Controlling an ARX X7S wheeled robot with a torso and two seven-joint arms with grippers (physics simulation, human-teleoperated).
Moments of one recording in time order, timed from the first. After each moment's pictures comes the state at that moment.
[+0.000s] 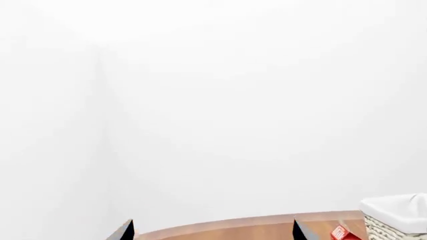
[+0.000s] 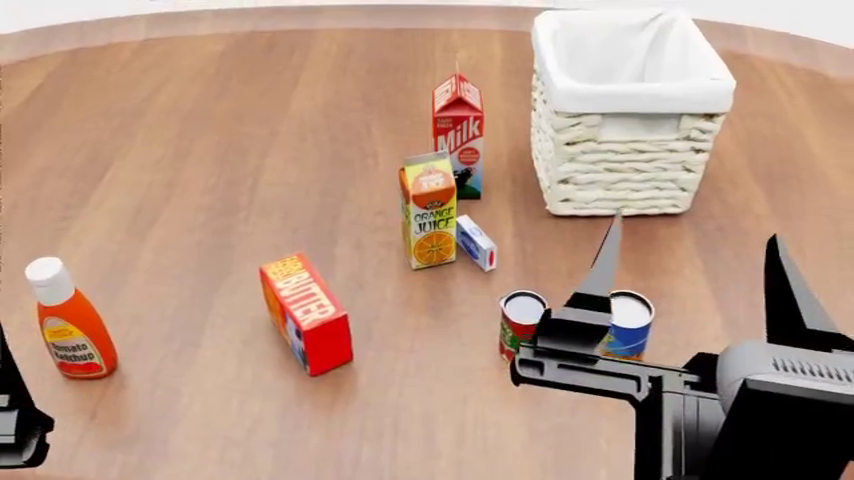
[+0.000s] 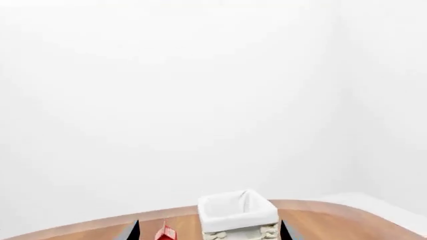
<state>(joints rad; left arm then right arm) -0.06 -0.19 -0.07 0.86 -0.02 -0.48 -0.11 0.26 0.16 0.04 -0.65 0.26 0.52 0.23</state>
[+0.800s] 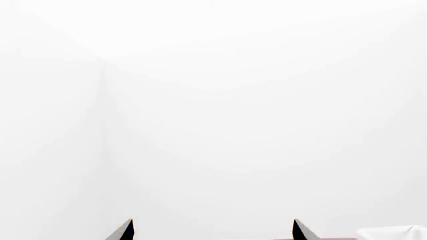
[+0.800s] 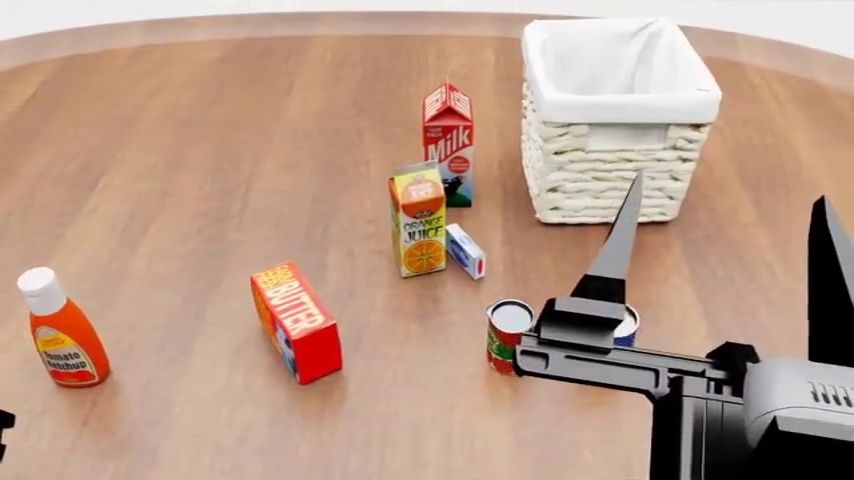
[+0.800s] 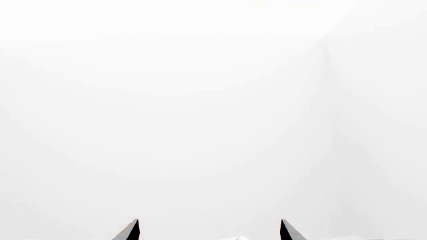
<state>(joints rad) -0.07 -0.21 -0.10 1.00 -0.09 -0.57 -0.14 0.27 0.21 0.01 -0.77 0.25 0.50 0.30</state>
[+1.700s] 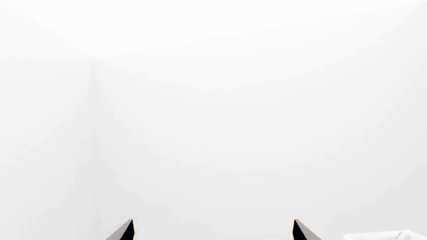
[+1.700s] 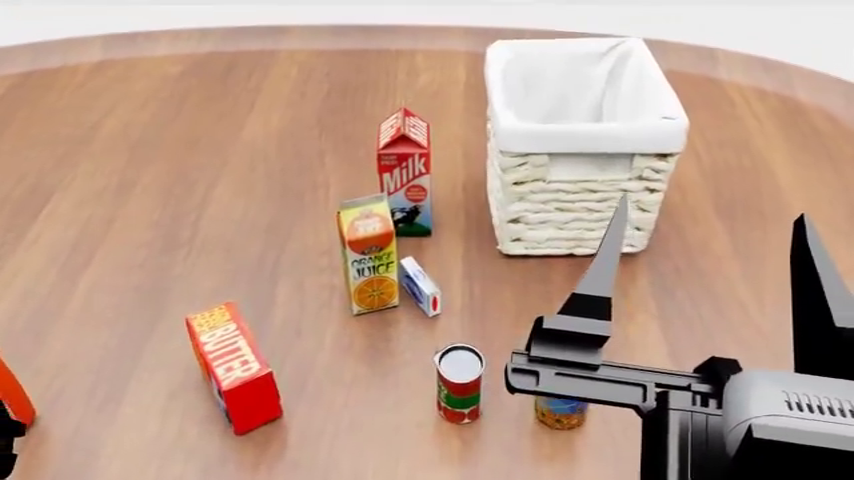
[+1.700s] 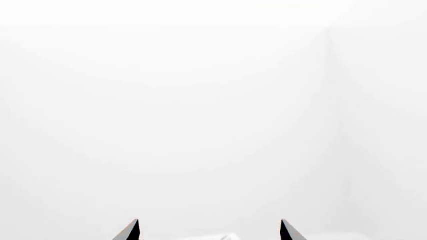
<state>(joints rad) -0.05 -0.24 -0.07 0.98 -0.10 -0.53 -0.18 0.24 0.25 -0.03 -0.76 0.27 0.48 0.33</state>
